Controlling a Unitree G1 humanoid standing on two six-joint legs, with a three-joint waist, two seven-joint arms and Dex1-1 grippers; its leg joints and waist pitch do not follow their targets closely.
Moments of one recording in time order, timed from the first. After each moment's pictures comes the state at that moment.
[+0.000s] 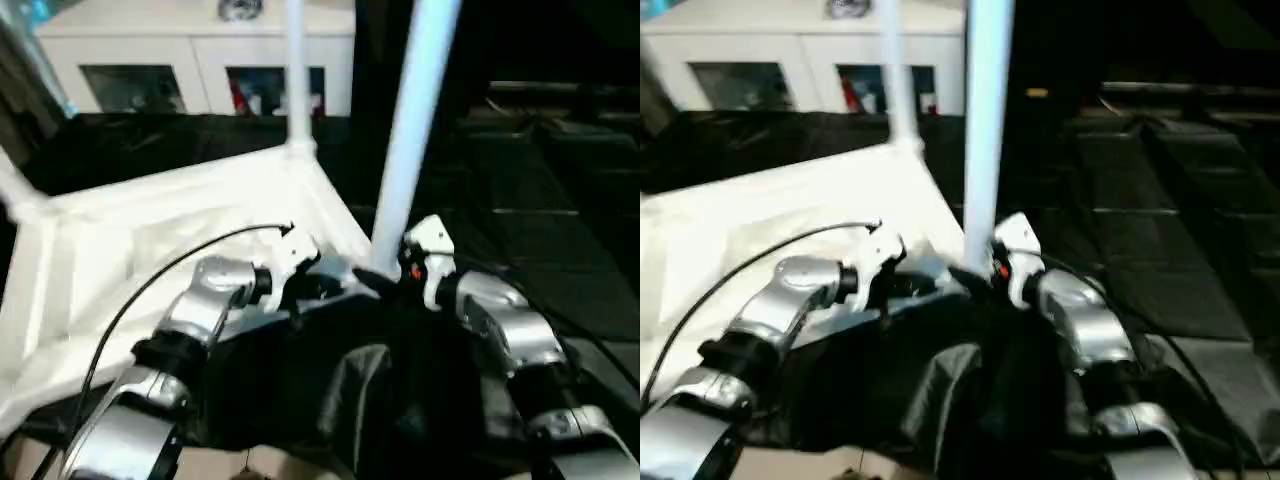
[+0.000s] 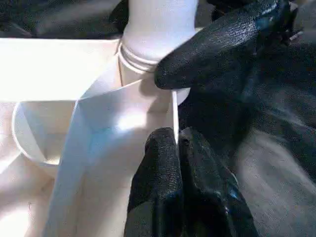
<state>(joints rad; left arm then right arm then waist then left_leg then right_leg) -0.62 0.23 -0.23 0.68 -0.01 0.12 -1.10 -0.47 -0.25 0.10 0.51 0.12 0.20 0.85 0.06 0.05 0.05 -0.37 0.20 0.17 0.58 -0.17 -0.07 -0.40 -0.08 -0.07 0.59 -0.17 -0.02</state>
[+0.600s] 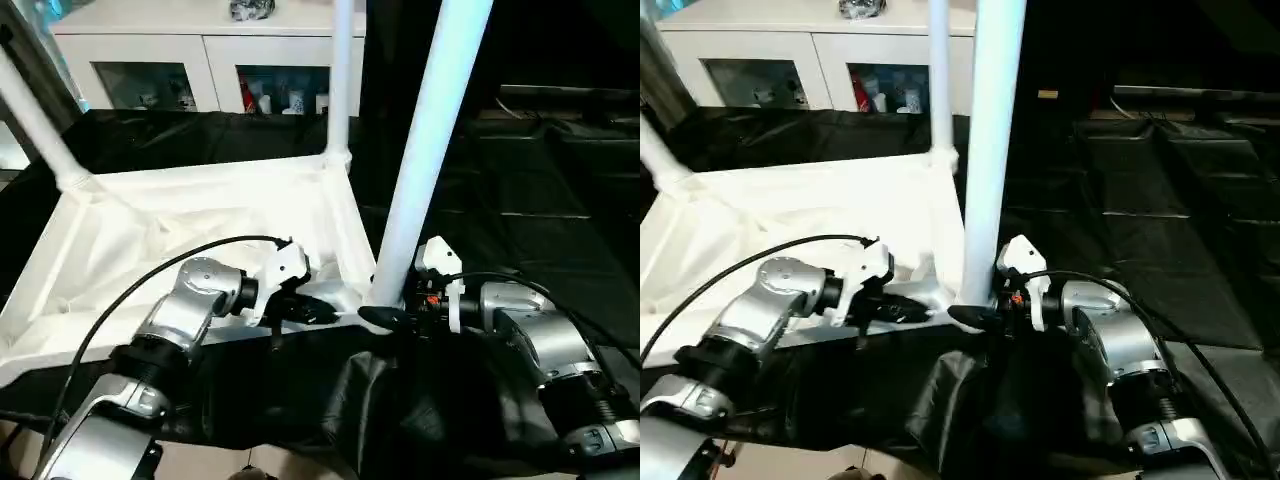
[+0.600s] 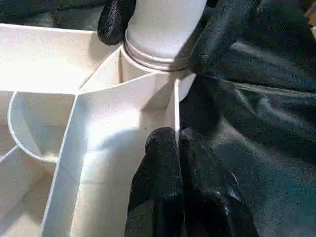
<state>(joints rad) -0.57 0.32 -0.27 0.56 -0.03 0.14 -1.31 -0.42 -0.38 0.17 0.39 0.17 0.25 1.17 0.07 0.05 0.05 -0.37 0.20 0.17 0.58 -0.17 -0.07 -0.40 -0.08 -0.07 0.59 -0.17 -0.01</state>
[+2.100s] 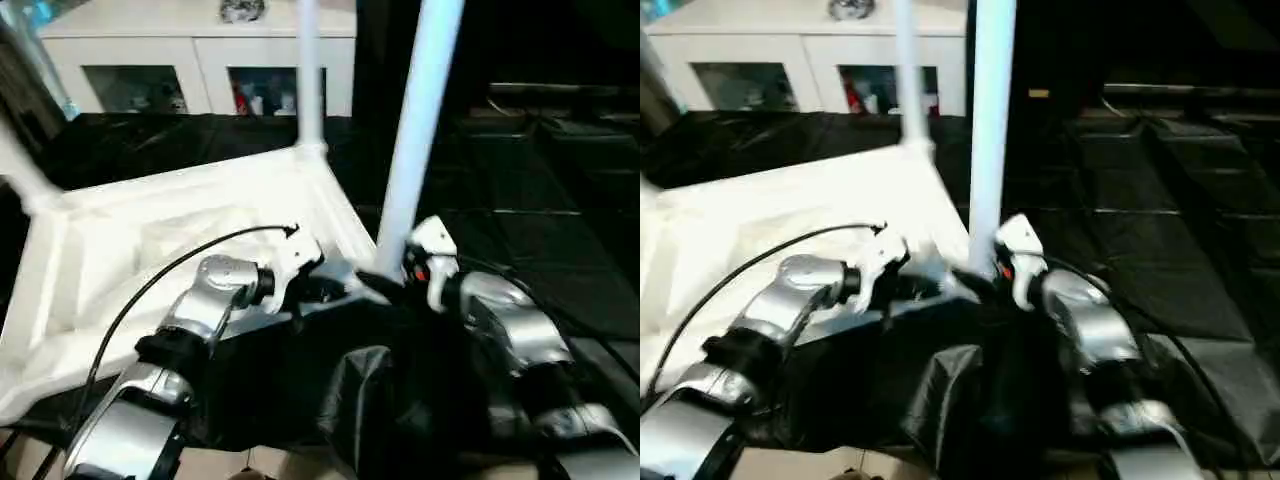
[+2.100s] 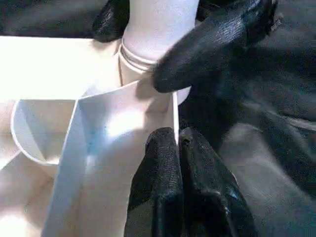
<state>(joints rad) -0.63 0.24 -0.25 0.70 -0.01 0.07 -1.18 -0.44 -0.31 0.12 0.46 0.13 0.20 0.97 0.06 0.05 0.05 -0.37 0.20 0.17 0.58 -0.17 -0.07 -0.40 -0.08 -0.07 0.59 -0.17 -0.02</state>
